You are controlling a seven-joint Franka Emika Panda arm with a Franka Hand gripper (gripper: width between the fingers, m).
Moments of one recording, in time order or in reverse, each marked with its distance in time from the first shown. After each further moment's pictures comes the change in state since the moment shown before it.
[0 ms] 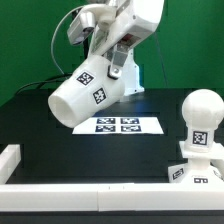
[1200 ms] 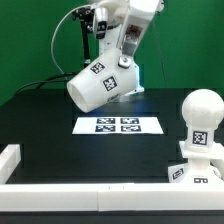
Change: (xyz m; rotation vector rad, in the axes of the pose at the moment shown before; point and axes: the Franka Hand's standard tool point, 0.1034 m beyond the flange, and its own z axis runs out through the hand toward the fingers) arm 0.022 -0.008 -0.041 0.057 -0.072 0.353
